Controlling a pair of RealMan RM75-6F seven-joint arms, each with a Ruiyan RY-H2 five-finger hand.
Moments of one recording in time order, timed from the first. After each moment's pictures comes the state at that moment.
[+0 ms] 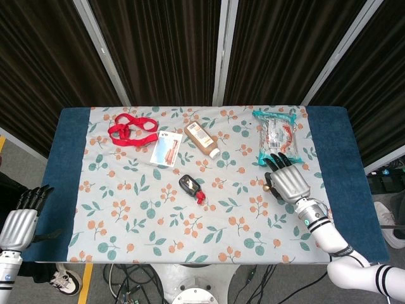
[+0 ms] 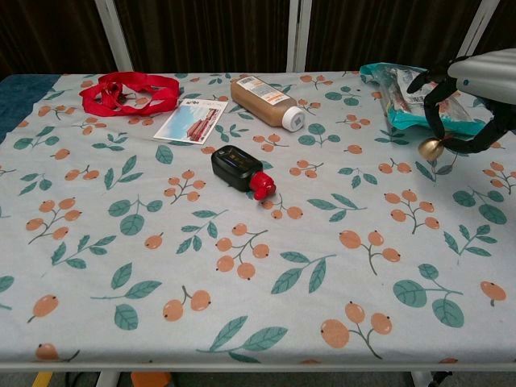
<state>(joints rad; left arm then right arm) -0.10 -1.23 0.00 -1.38 1.52 1.42 -0.20 0.66 -1.25 0.09 -1.63 -1.19 0.94 -0.39</state>
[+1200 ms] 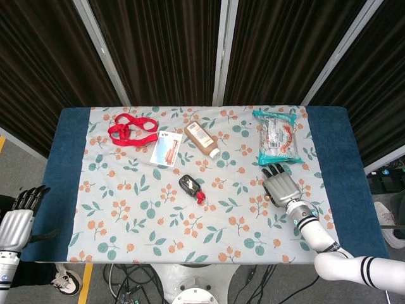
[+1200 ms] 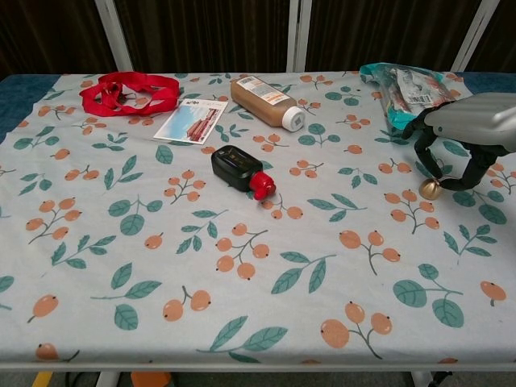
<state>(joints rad) -0.09 -1.23 0.00 -1.36 1.51 1.42 -0.24 0.78 -1.29 0.02 -1.65 -0.88 0.87 -0.65</state>
